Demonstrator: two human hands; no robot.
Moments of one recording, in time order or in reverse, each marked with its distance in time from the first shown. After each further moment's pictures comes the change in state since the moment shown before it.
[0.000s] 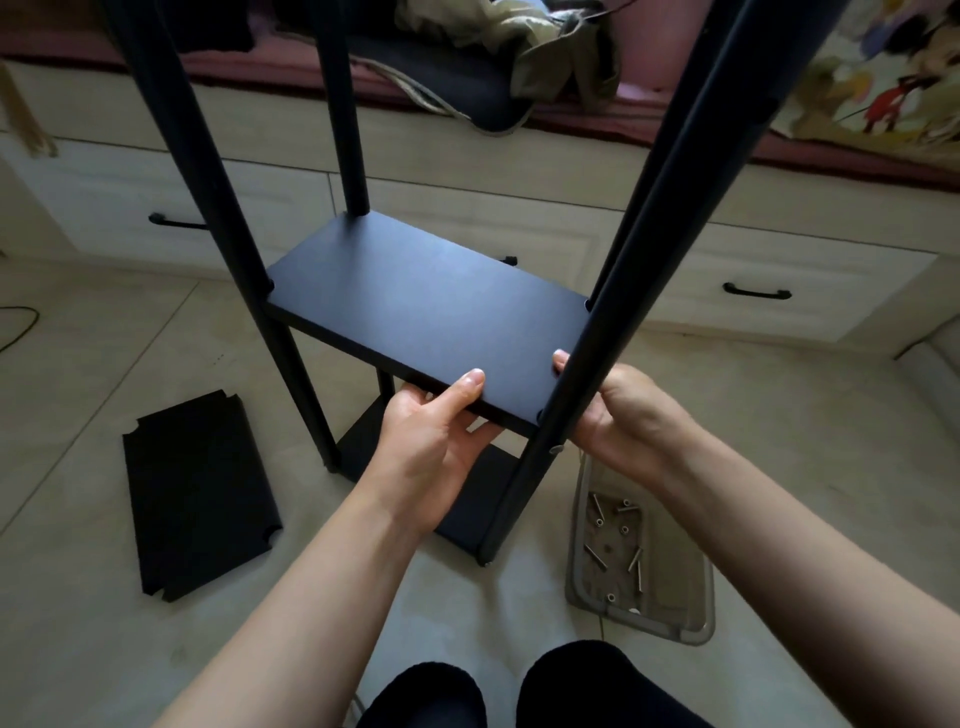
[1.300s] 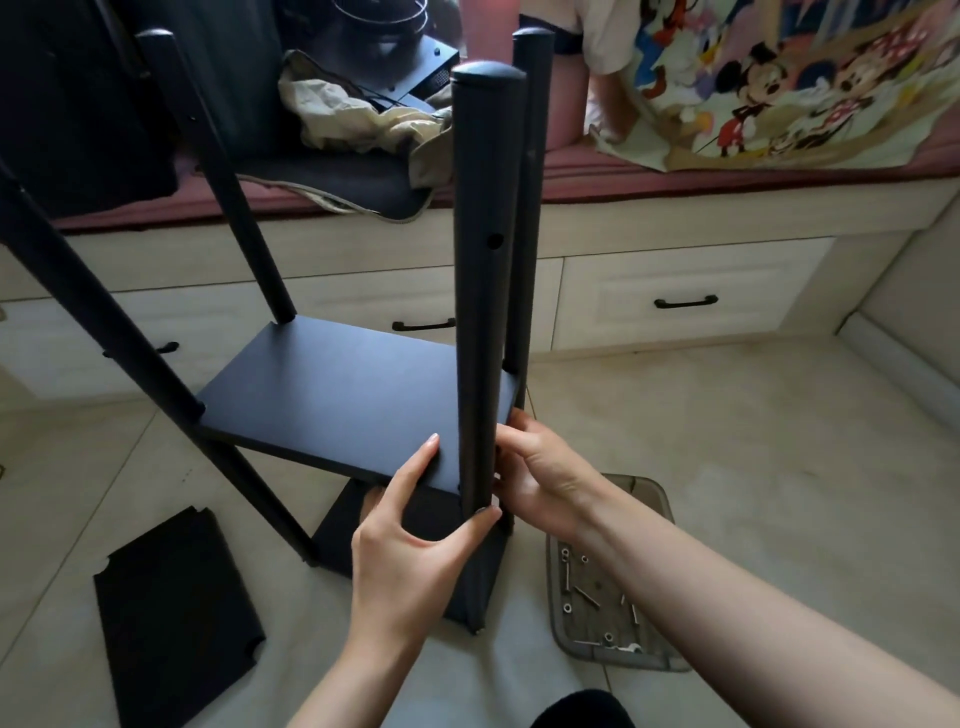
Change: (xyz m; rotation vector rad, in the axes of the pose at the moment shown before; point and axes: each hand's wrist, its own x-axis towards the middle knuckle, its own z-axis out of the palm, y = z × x) left_hand -0.032 -0.035 0.007 1.125 0.154 0.455; right_hand 0.010 0.018 -0.019 0.087 -0.153 -0.079
